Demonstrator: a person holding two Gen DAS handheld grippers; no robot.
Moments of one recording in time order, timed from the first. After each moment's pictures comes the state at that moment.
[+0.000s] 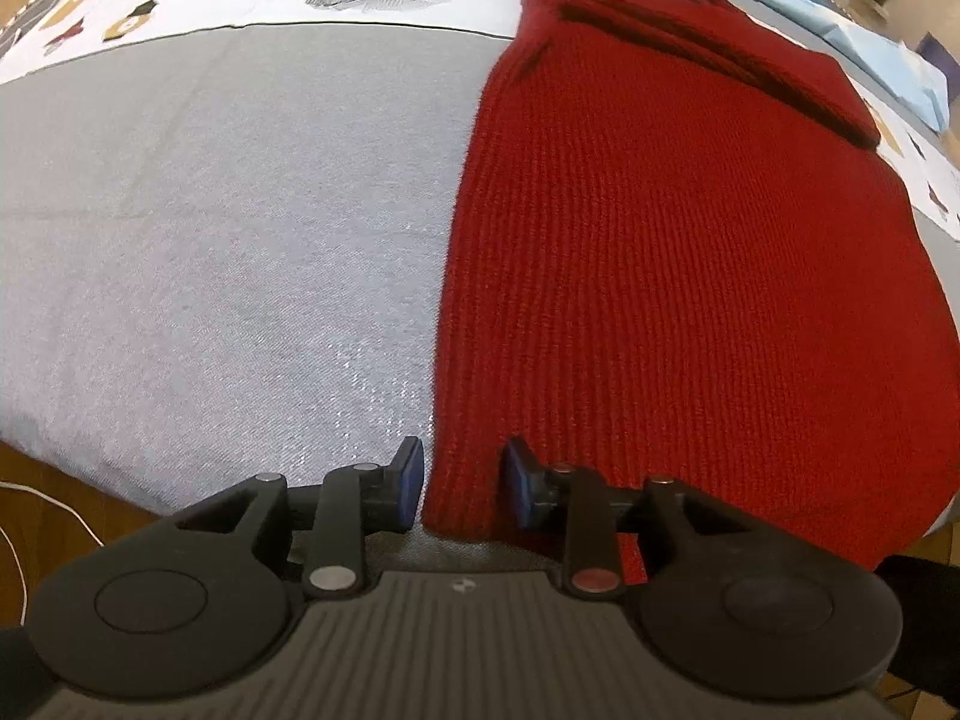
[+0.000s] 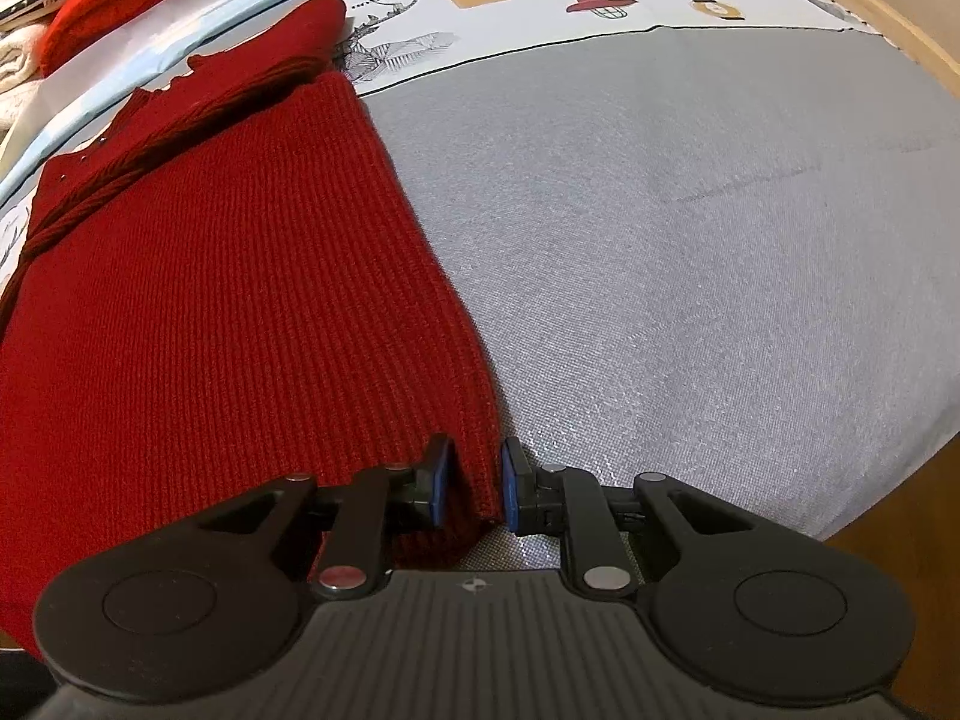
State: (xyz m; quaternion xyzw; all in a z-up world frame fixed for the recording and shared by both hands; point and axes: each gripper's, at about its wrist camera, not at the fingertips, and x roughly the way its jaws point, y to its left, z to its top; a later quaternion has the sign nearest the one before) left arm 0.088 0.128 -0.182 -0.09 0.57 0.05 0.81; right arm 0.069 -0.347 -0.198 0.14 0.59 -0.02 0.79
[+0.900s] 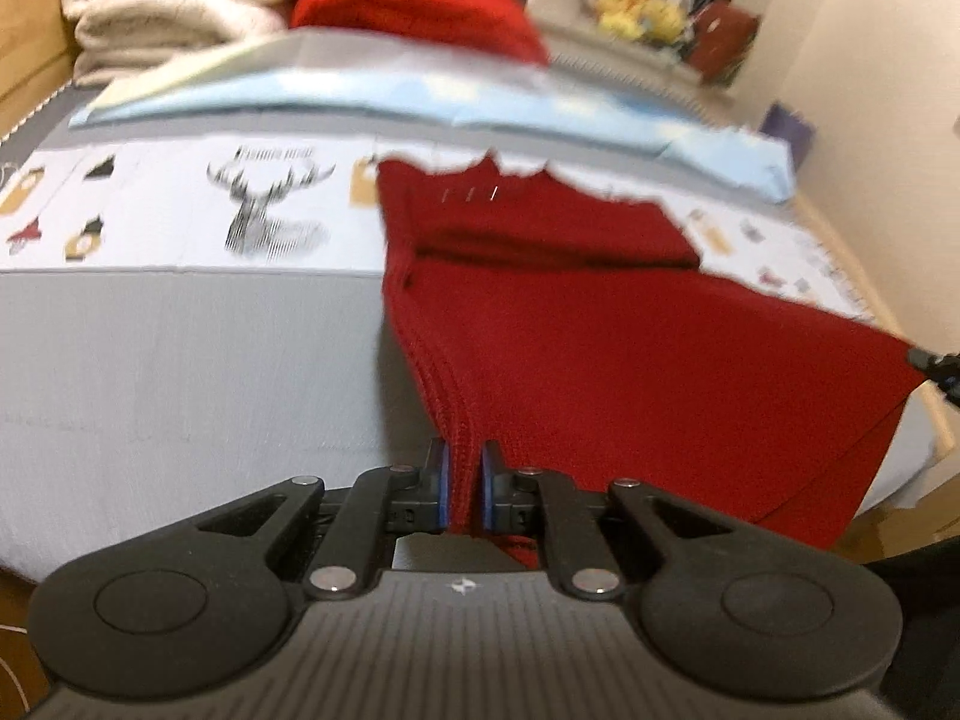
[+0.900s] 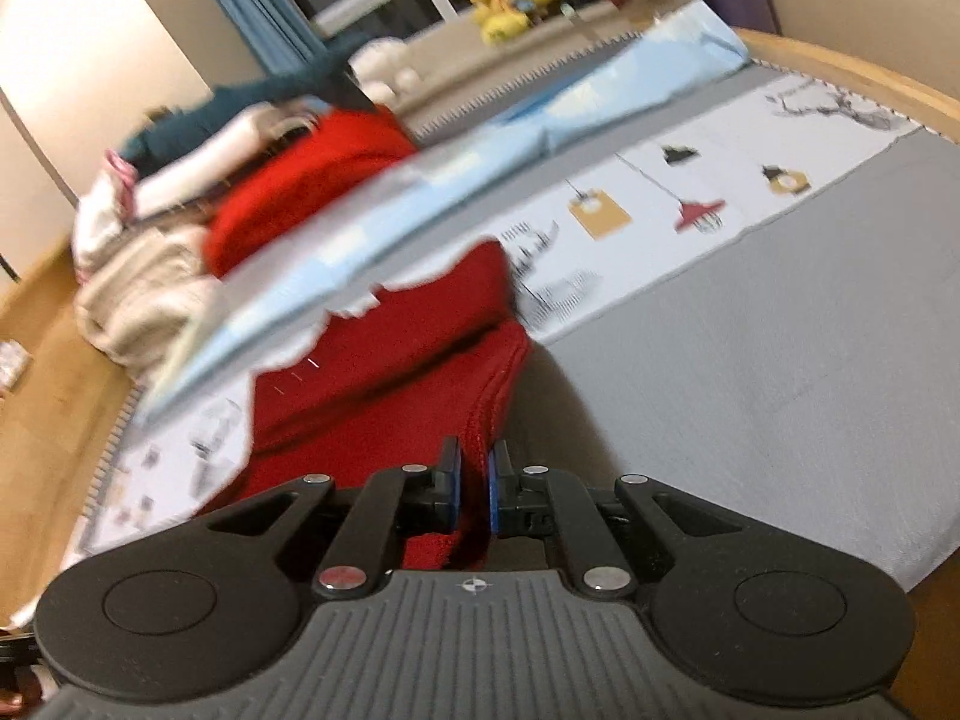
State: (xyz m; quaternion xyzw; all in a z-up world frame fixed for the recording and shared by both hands) left arm 0.058 0.119 -0.017 -0.09 0.44 -0.06 0.89; right arm 0.060 -0.399 -0.039 0.30 0.41 0.07 0.86
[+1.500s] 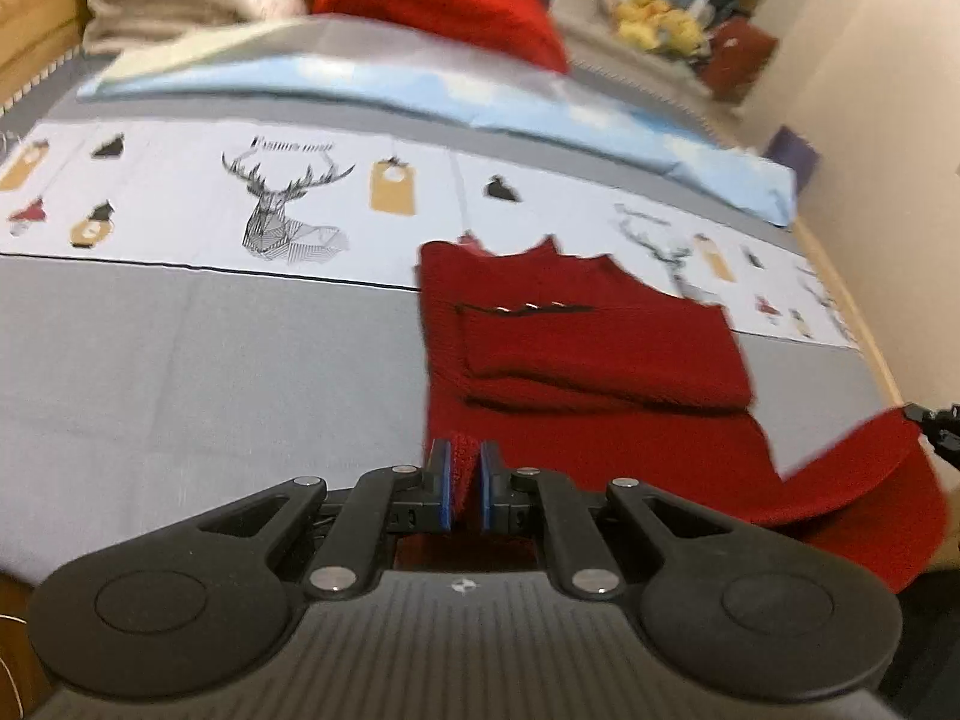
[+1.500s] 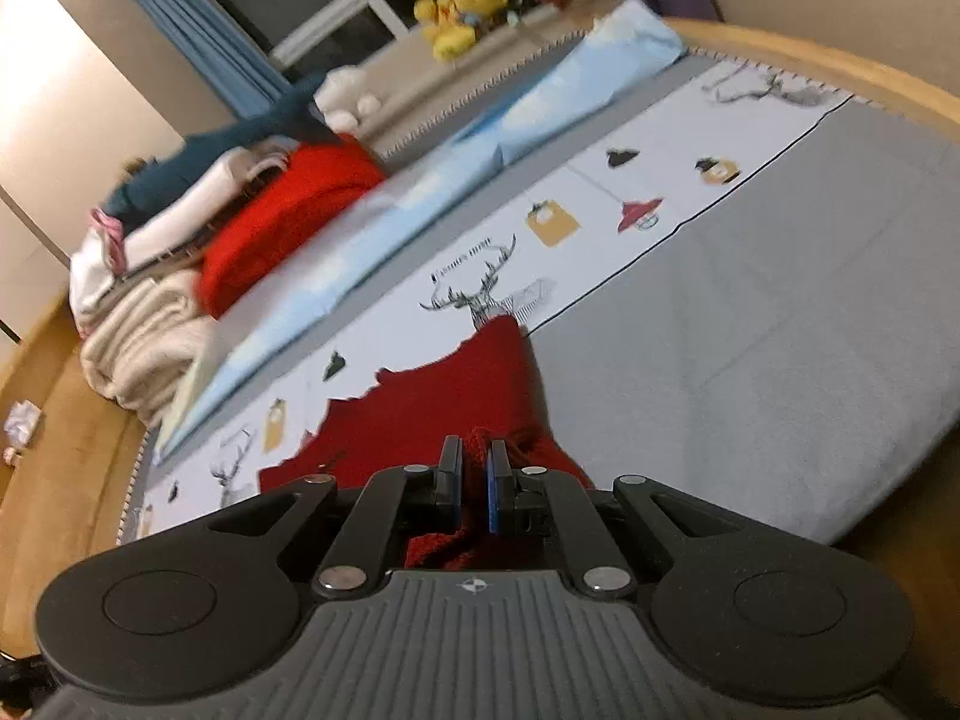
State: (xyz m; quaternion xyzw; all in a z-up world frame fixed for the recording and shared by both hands) left arm 0.109 0.169 -0.012 -0.13 0.47 -0.06 0.87; right arm 0.056 -0.435 -0.024 0.34 0.45 0.03 0.83
